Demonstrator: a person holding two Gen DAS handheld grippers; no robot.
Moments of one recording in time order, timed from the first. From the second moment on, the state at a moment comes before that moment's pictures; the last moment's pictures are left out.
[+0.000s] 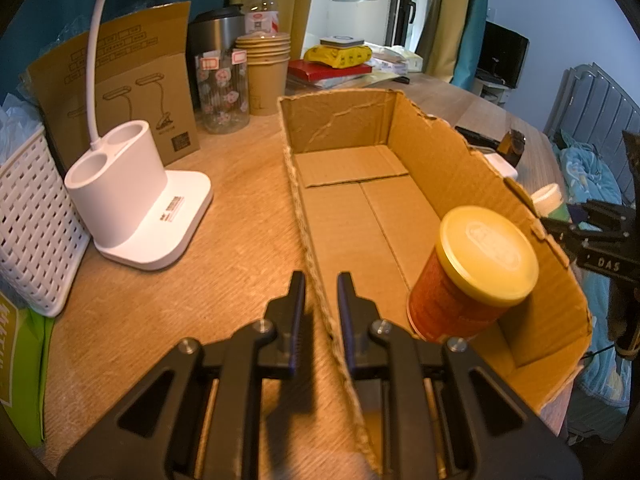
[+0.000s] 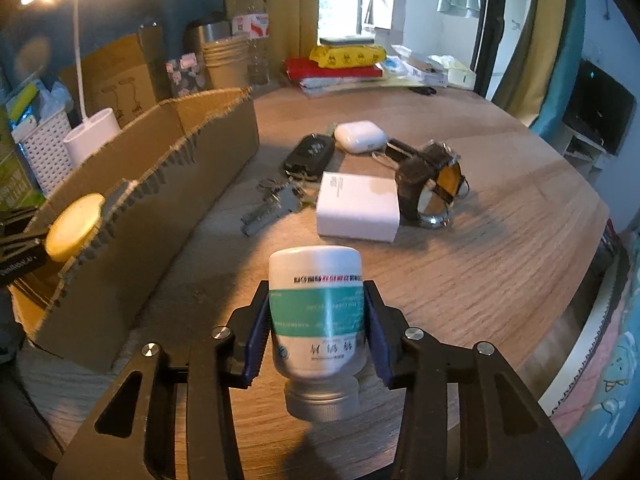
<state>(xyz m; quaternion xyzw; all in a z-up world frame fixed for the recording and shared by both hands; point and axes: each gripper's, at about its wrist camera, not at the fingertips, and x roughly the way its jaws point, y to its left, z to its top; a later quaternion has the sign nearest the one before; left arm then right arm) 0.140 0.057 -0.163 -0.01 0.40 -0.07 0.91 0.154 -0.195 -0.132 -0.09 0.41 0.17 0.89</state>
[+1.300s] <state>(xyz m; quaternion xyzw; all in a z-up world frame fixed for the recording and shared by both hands) 0.140 0.057 -0.163 -0.01 0.40 -0.07 0.91 0.145 -0.109 -0.028 -0.06 0.29 0.31 0.90</state>
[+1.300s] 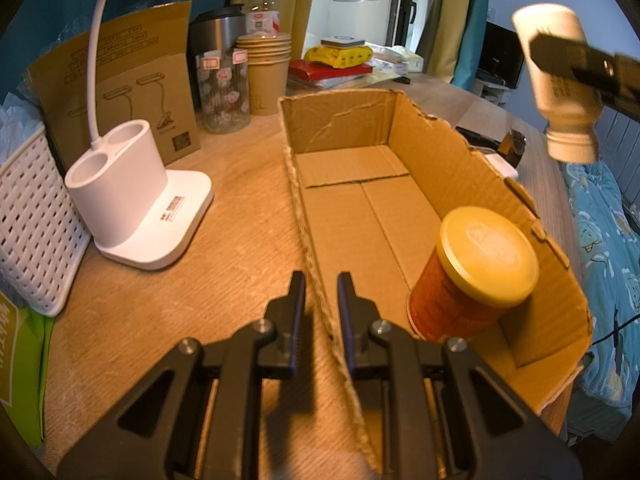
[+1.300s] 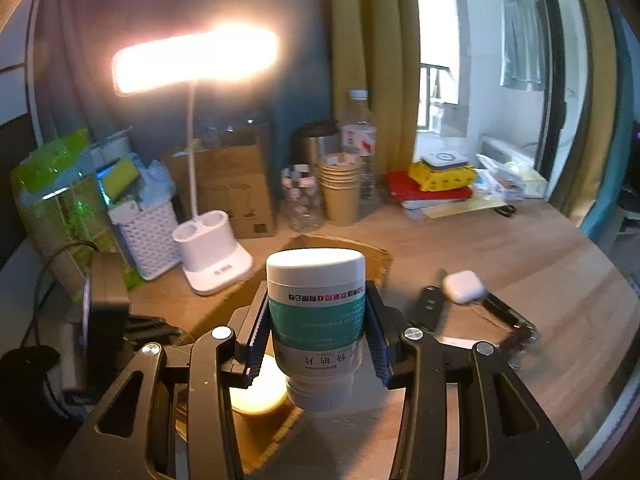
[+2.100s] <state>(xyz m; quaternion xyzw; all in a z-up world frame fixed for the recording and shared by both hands) 0.141 0.058 -0.164 -0.01 0.40 -0.07 0.91 0.186 -0.050 -0.057 0.00 0.37 0.34 0.86</state>
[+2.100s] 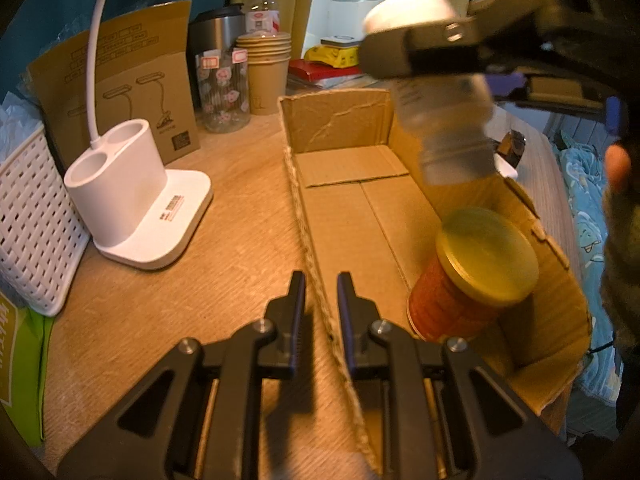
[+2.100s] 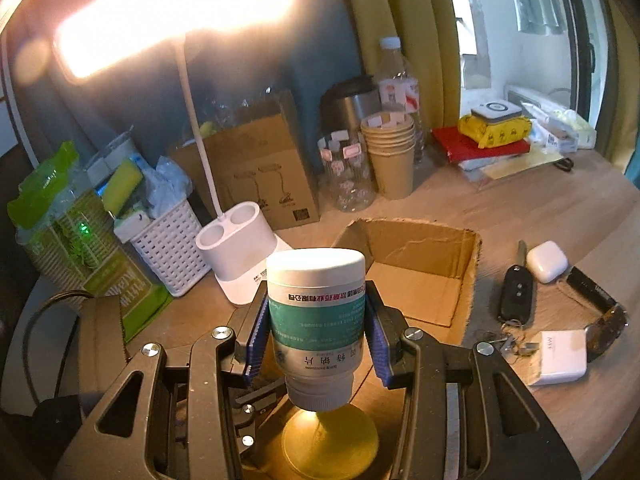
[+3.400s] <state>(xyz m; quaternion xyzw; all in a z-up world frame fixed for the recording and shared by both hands) 0.142 0.060 -0.164 -0.01 0.40 -0.07 0.91 0.177 -0.053 -0.096 -0.05 0.48 0.34 0.81</state>
